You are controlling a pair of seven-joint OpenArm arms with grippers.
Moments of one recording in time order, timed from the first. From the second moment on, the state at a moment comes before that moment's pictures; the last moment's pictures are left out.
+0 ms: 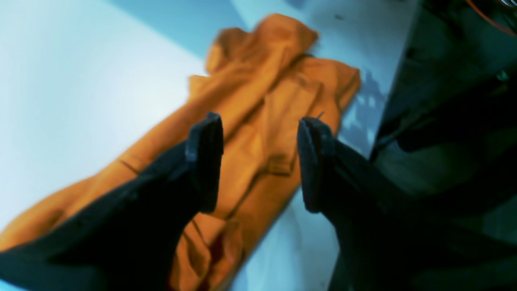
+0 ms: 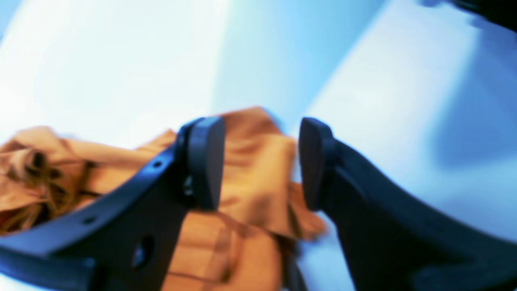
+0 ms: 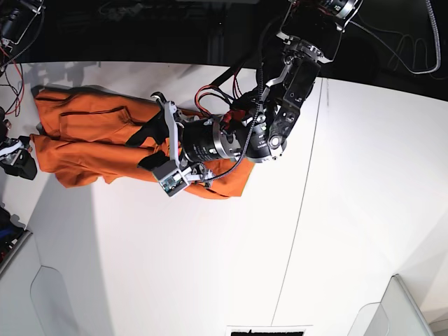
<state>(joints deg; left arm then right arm) -5.5 0.4 26.0 96.4 -26.7 -32.3 46.6 0.5 23.8 35.9 81.6 40.5 32.9 -52.2</state>
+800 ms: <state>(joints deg) -2.4 -4.8 -1.6 91.3 -28.7 -36.1 46.4 -0.5 24.8 22.1 67.5 42.9 34.2 -48.0</state>
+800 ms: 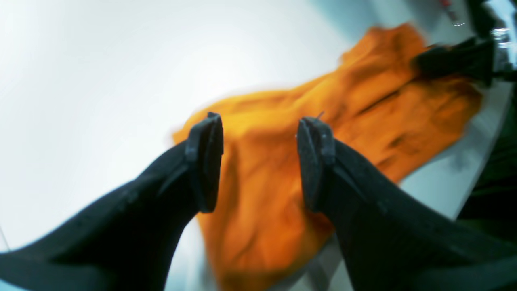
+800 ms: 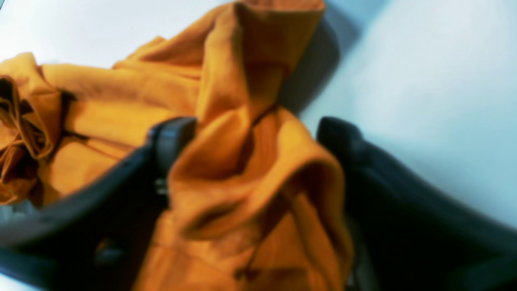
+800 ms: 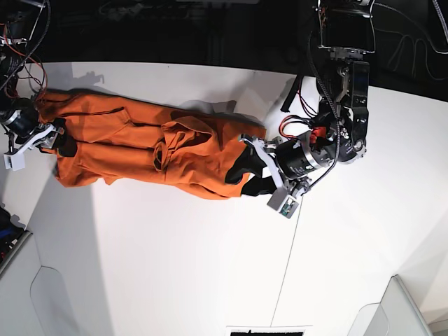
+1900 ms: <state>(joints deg) 6.7 -4.8 0.1 85.2 -30.2 -36.4 40.4 -0.9 1.2 11.3 96.4 43.2 34.2 -54.3</state>
